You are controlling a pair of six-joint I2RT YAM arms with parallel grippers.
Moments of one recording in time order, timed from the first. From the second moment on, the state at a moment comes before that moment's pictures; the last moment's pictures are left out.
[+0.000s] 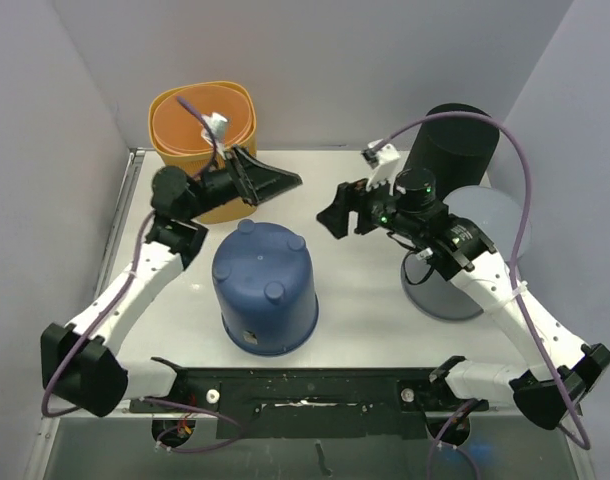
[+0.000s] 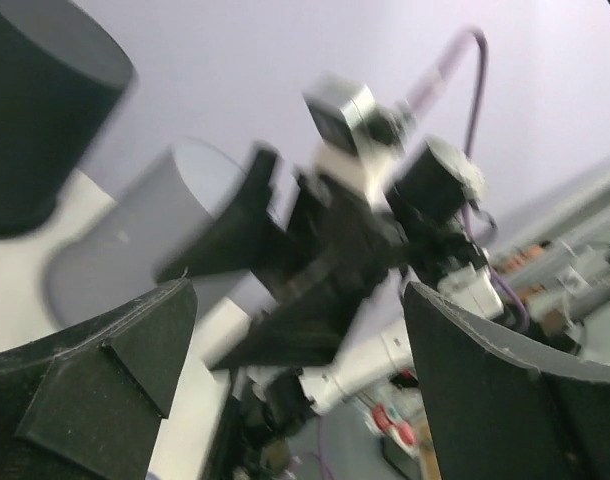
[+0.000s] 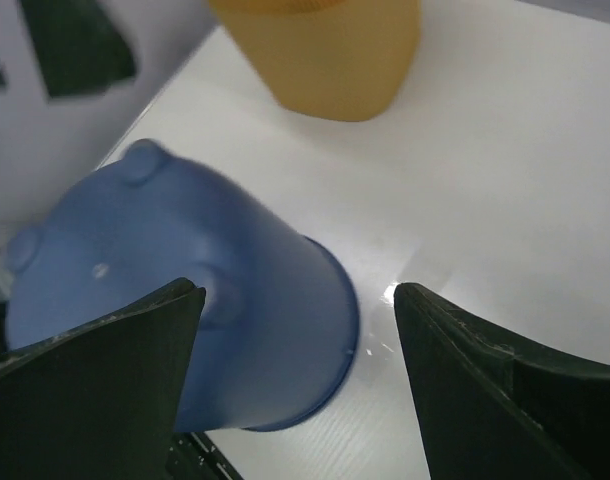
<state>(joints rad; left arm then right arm) -0.46 1.33 1.06 0.69 0.77 -1.22 0.56 1.21 1.31 -0.48 -0.17 0.30</state>
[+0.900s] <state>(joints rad) -0.15 0.92 1.32 -0.75 -0.12 -0.79 1.36 1.64 1.56 -0.46 0.40 -0.29</state>
